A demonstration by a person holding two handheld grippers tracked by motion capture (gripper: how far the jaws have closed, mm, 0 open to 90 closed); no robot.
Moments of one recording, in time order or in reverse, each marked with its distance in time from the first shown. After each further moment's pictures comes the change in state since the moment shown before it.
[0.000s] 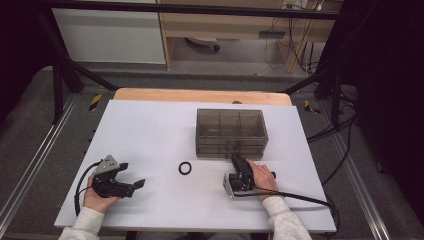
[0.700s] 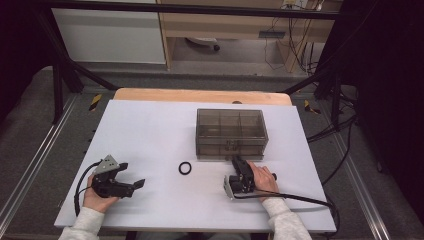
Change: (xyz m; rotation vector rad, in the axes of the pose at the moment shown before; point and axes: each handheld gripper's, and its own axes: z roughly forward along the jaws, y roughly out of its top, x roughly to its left) left arm 0.000 0.000 -0.001 -0.003 0.000 -0.002; right arm 0.001 0.000 -0.006 0.000 0.005 -0.010
